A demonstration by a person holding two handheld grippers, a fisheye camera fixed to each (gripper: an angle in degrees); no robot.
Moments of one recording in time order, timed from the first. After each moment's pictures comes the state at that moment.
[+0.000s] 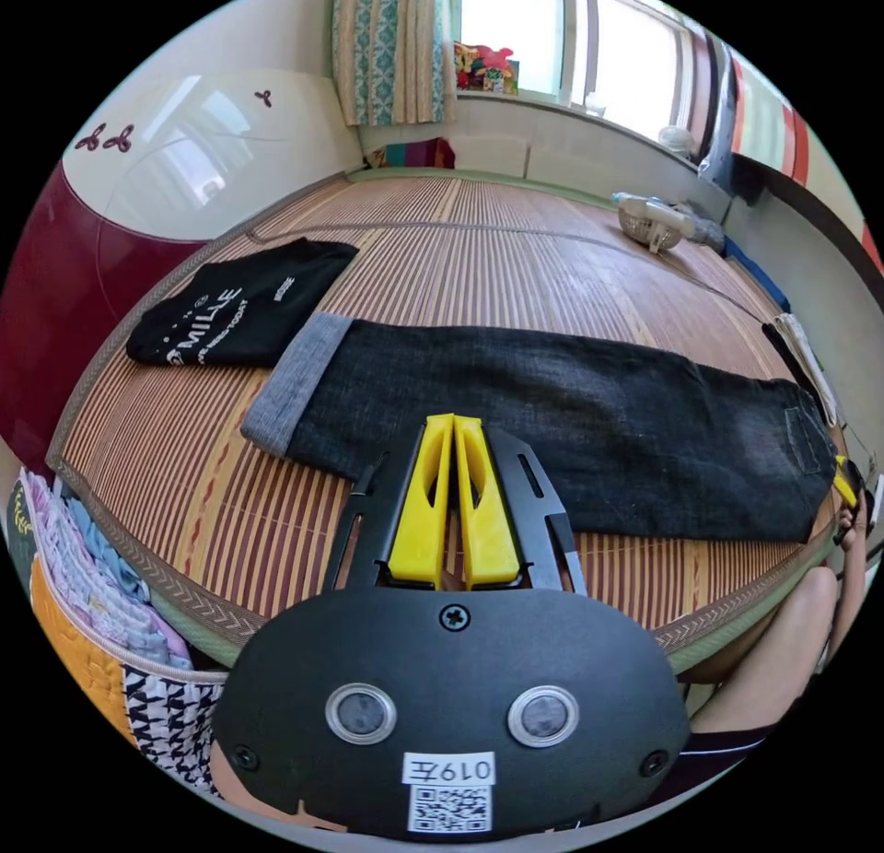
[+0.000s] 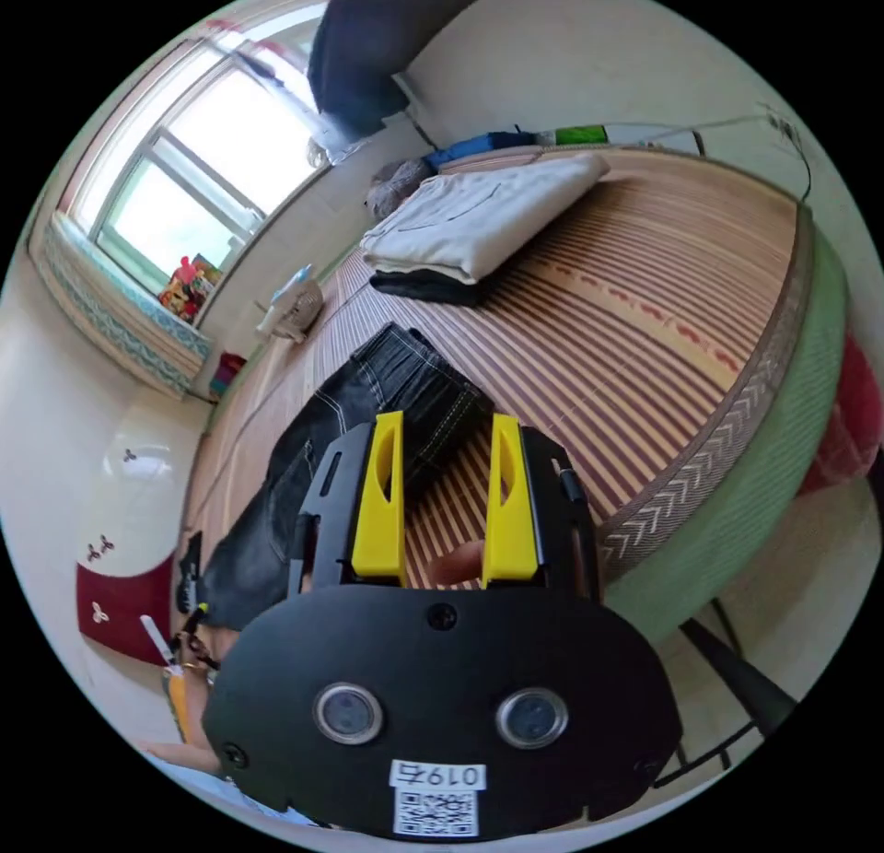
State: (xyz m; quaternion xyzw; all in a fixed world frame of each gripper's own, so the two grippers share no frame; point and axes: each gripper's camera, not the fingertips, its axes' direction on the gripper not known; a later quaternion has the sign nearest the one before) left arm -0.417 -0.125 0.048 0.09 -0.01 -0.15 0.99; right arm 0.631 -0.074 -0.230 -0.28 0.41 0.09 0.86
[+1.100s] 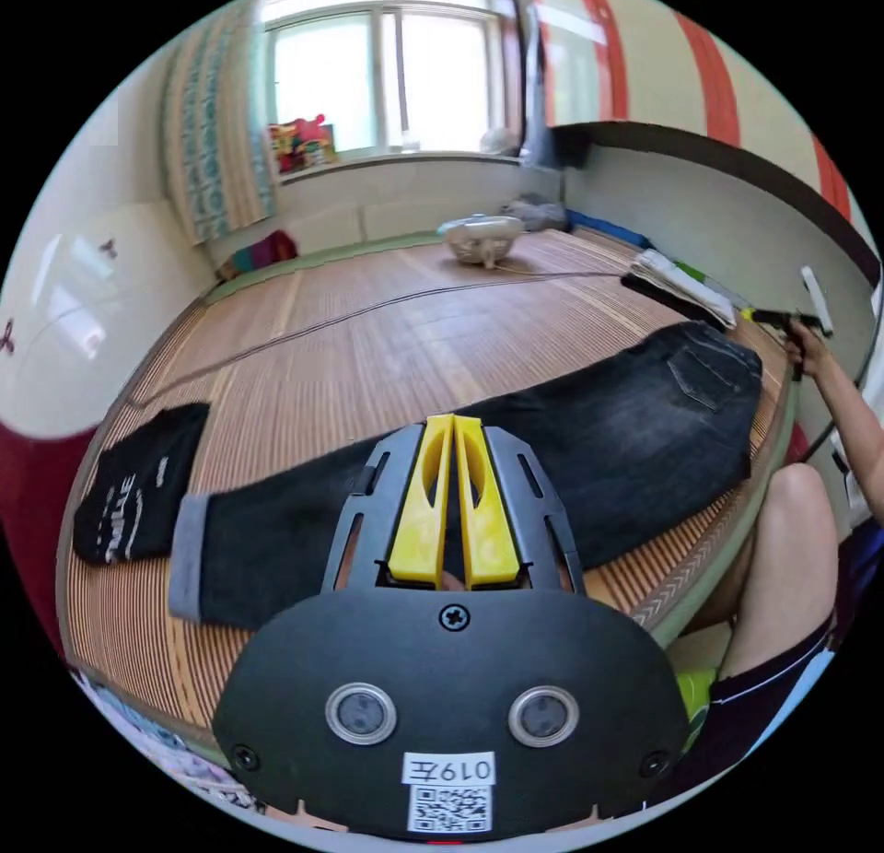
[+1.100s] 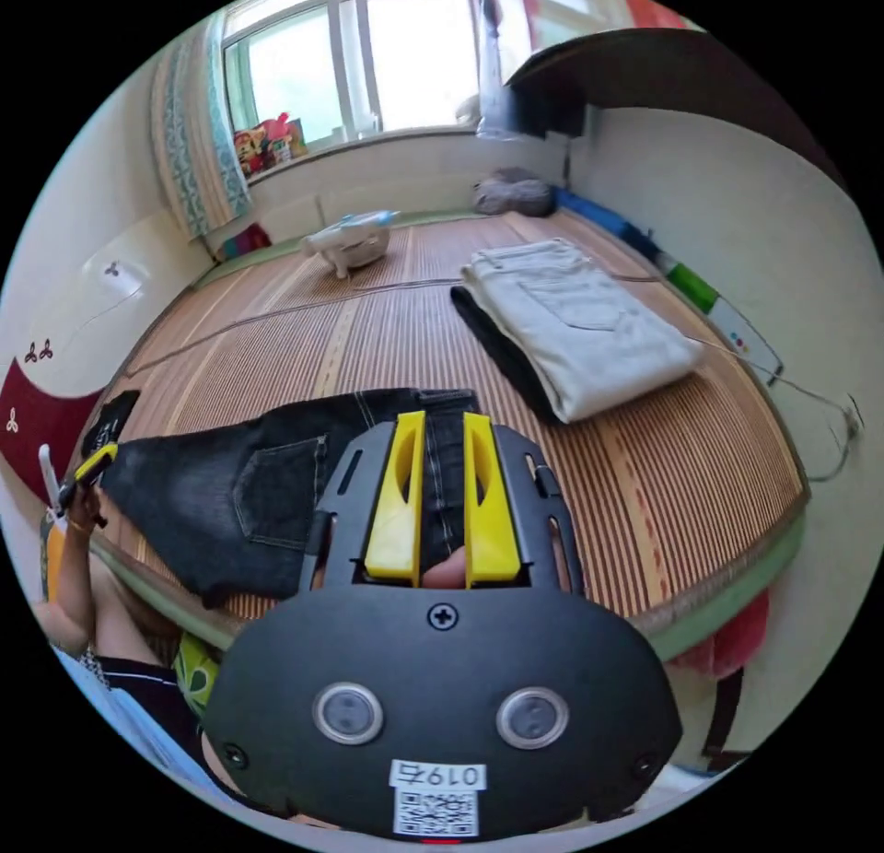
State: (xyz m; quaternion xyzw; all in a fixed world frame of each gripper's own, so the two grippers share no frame) left arm -0.214 -0.214 0.054 0.20 0.07 0.10 0.97; right arm 0.637 -0.152 -0.075 -0.44 0.39 -0.18 0.79
